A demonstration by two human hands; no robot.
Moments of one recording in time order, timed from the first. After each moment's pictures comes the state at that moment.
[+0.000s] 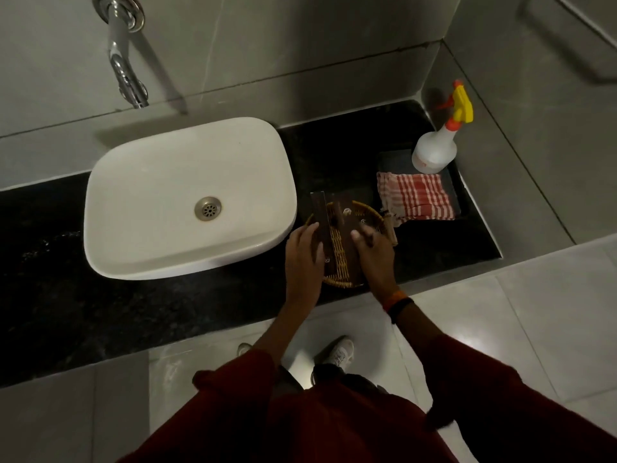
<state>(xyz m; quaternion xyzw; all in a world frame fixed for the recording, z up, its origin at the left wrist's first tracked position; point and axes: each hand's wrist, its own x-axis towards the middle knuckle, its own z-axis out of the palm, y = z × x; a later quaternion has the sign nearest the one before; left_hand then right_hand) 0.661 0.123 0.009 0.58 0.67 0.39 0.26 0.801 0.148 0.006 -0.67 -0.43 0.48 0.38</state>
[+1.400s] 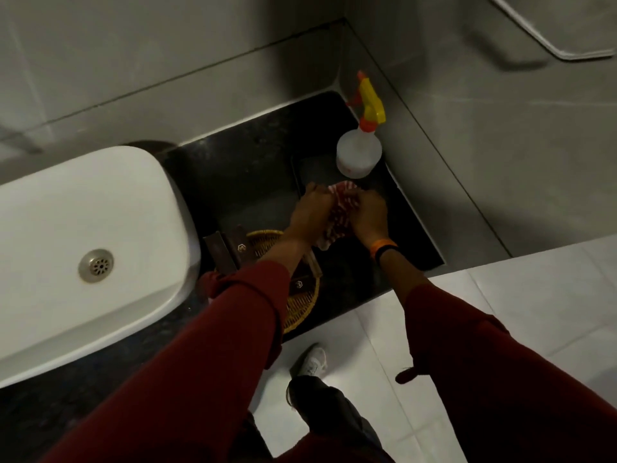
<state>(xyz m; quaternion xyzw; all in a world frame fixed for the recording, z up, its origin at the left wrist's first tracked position) 0.831 0.339 -0.049 0.84 0.51 -0.01 0.18 0.957 0.302 -0.049 -0.77 -0.55 0.25 0.22</state>
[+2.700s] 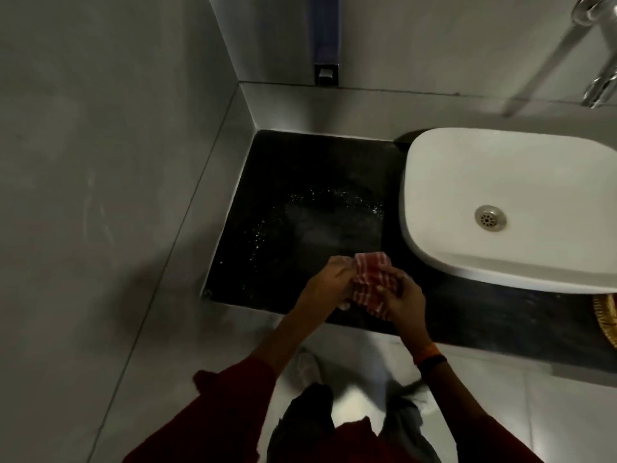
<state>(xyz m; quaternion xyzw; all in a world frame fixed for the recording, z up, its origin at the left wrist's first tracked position) 0.119 -0.025 -0.017 0.68 0.66 0.16 0.26 0.291 0.015 -0.012 -0.59 -0.57 0.50 0.28</state>
